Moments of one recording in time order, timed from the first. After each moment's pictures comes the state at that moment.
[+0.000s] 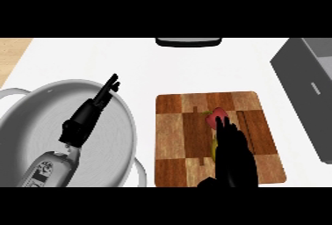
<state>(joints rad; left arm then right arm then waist) -0.24 0.33 -0.30 -1.52 0.09 0.04 0.05 0.00 -0.01 0.58 -1.90 1.15 0.21 1.03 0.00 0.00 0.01</state>
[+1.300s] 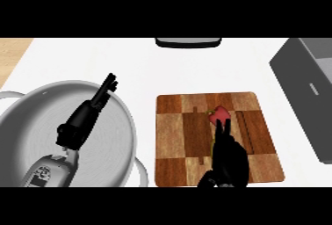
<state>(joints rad) -0.20 0.28 -0.24 -1.58 0.02 -0.01 0.07 -0.01 0.00 0.52 -1.69 1.14 0.16 0.99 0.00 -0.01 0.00</state>
